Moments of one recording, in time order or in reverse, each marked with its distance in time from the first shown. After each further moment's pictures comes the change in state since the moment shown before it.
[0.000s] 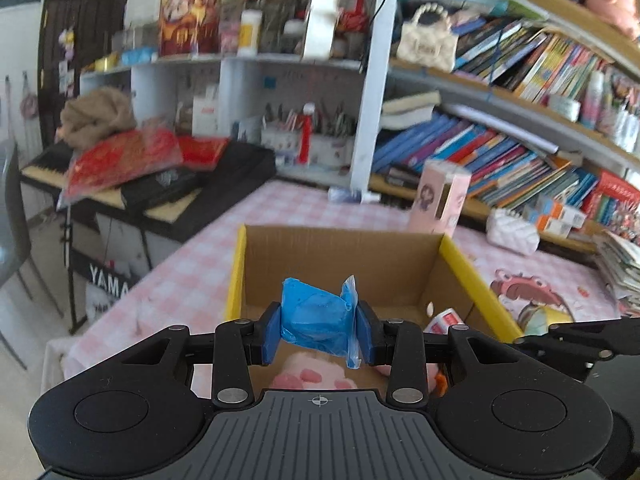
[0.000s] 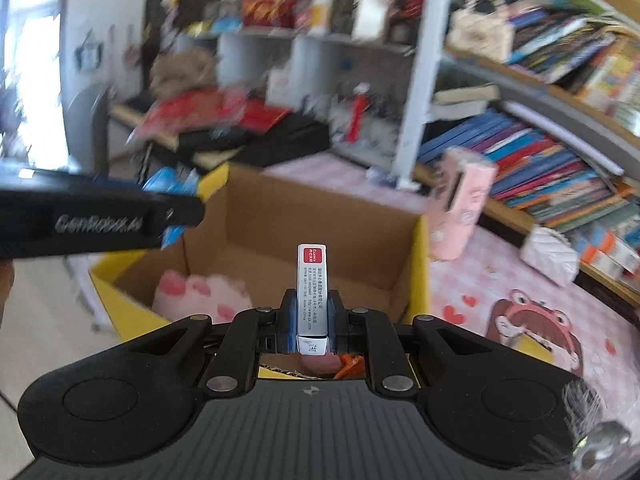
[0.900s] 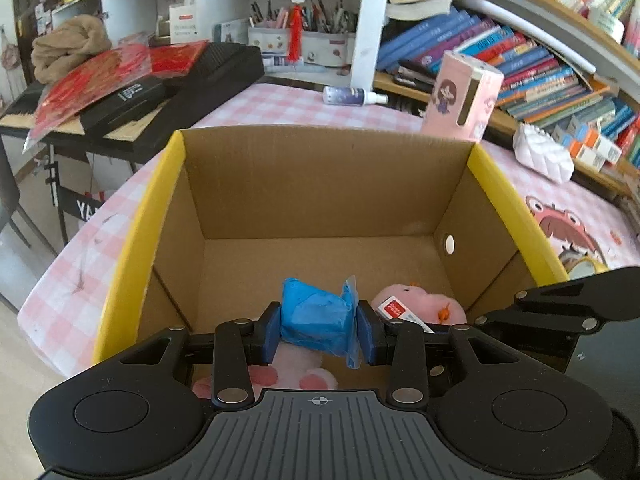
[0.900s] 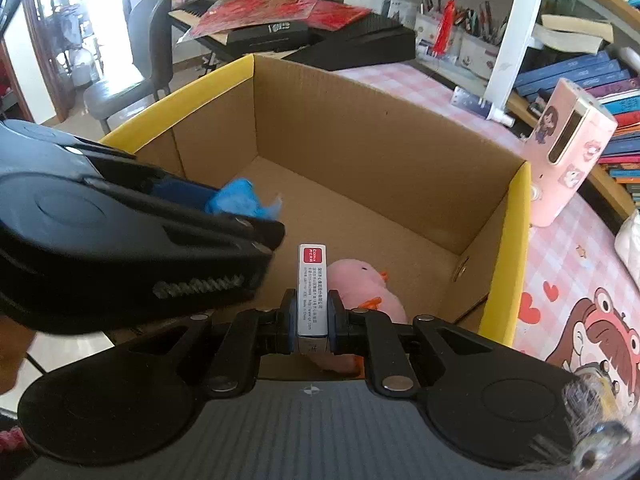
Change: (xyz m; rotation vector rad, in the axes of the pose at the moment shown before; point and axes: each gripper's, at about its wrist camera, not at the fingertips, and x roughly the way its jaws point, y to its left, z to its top) left arm 0.093 -0.027 -0.006 0.023 0.287 0.029; right arm 0.090 -0.025 0.006 -0.100 0.264 0.234
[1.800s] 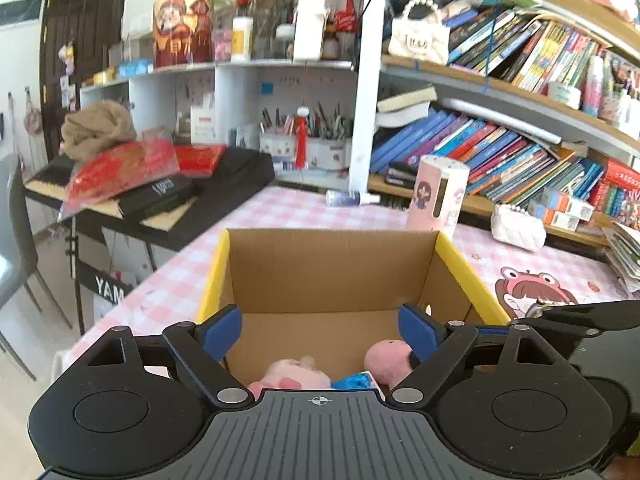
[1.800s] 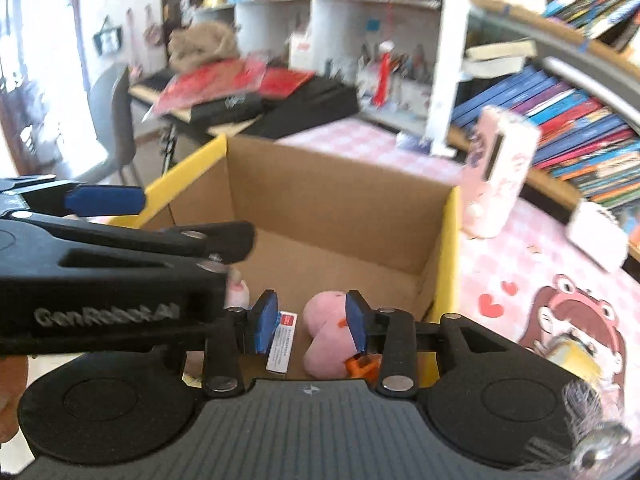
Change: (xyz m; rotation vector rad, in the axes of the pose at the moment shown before) left arm -0.089 0.006 -0.027 0.014 -0.331 0.015; right arm -0.063 0.015 -0.026 0.165 -0.246 -0.144
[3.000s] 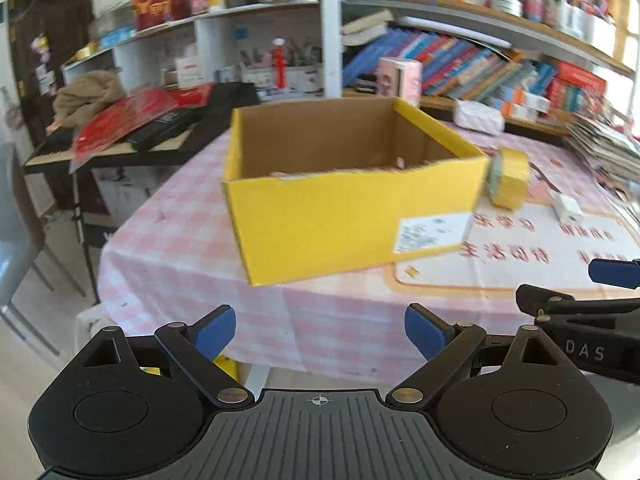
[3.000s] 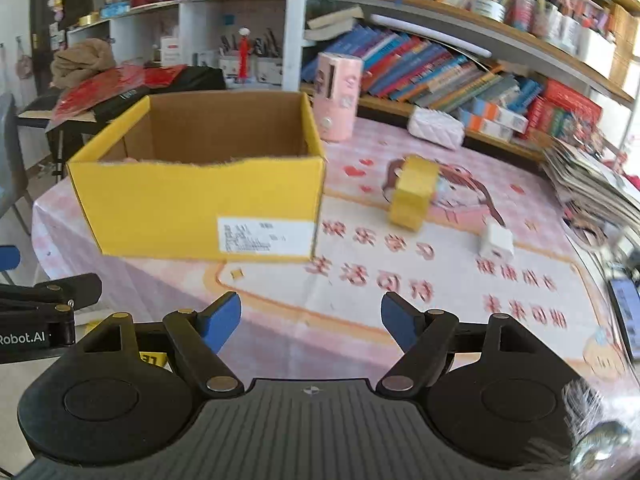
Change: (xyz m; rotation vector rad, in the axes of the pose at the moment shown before) left arm -0.095 0.009 -0.102 0.144 0.193 -0.051; right arm -0.119 0.060 -0.126 0.234 0.046 -0.393
